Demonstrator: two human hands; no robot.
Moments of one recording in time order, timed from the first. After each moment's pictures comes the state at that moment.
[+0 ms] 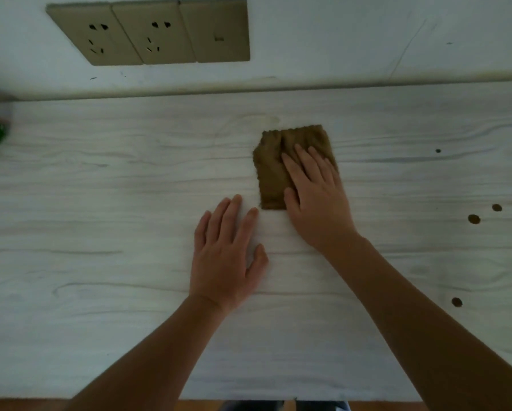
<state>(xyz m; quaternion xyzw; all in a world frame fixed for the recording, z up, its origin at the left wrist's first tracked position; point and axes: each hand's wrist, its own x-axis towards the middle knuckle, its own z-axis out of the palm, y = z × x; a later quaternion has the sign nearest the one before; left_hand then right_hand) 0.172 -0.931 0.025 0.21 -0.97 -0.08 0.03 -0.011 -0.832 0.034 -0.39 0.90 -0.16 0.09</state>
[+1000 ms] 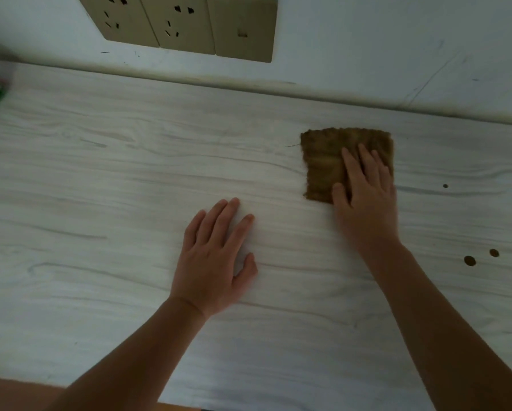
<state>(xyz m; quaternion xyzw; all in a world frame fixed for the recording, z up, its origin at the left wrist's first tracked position) 0.170 -0.930 0.022 0.22 -0.97 -0.10 0.06 -0.075 -0.799 0.036 -0.32 0.93 -0.13 0.09</state>
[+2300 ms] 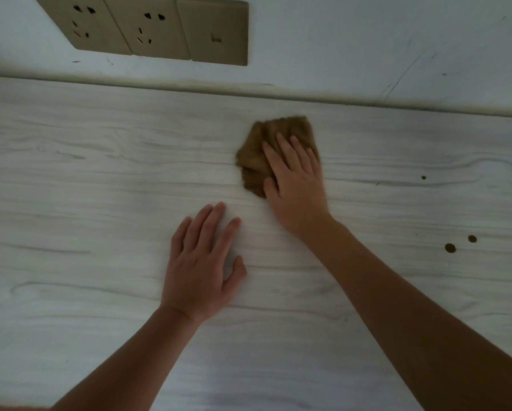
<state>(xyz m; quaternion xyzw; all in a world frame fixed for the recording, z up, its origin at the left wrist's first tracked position) 0.169 -0.931 0.023 0.21 -0.97 -0.09 0.06 -0.047 -0.864 0.030 -0.43 0.89 -0.14 0.09</state>
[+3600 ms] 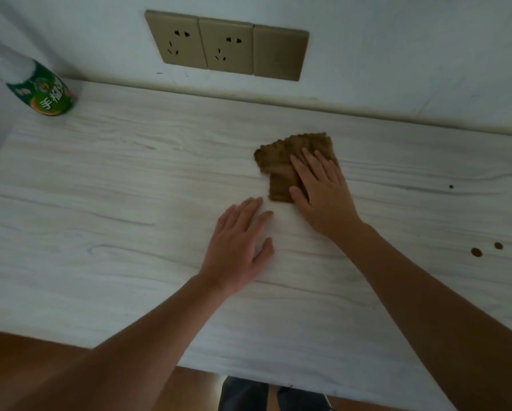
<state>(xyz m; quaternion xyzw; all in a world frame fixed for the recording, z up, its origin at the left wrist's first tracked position) 0.186 -0.943 0.031 0.21 -0.96 -0.16 0.06 -0.029 -0.858 0.030 -0.49 0.86 -0.10 0.10</state>
